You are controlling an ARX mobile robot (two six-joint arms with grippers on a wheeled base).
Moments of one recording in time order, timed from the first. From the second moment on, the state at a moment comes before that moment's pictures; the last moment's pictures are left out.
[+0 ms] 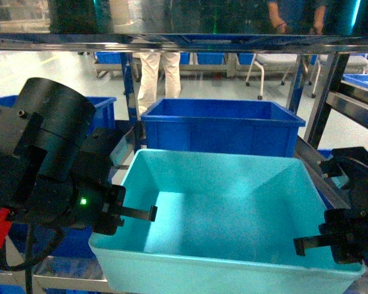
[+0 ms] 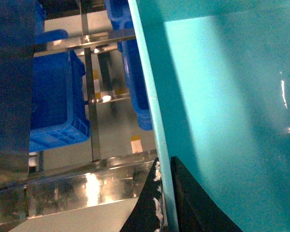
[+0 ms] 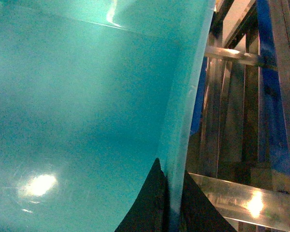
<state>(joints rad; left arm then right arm) -0.30 1.97 0.89 0.17 -0.06 -0.07 0.21 1.95 0.68 0.47 0.03 0.02</state>
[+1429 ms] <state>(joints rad) -0.33 2.00 0.92 0.31 0.01 0.00 0.22 1.97 0.68 0.71 0.16 -0.10</state>
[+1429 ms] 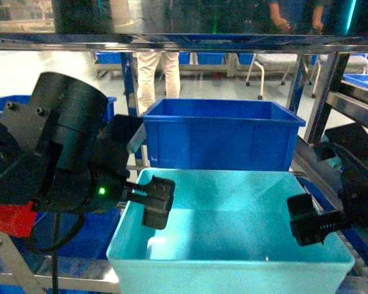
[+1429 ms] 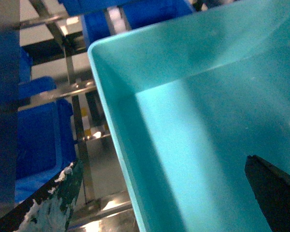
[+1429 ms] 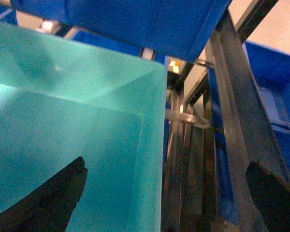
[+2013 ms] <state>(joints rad) -0.24 1.60 0.43 0.77 0.02 0.11 0.18 1.58 0.29 1.11 0.12 -0.11</state>
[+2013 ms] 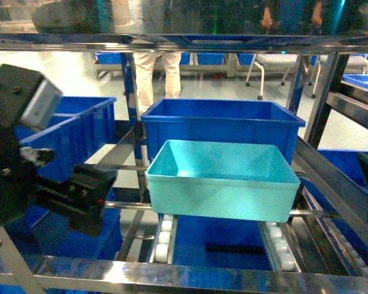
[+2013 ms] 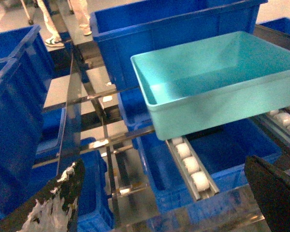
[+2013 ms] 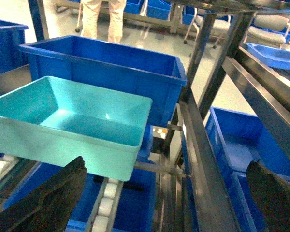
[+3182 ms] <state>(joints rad) 0.00 0.26 0.16 0.10 0.00 -0.02 0.00 0.36 0.25 0.10 0.00 -0.02</state>
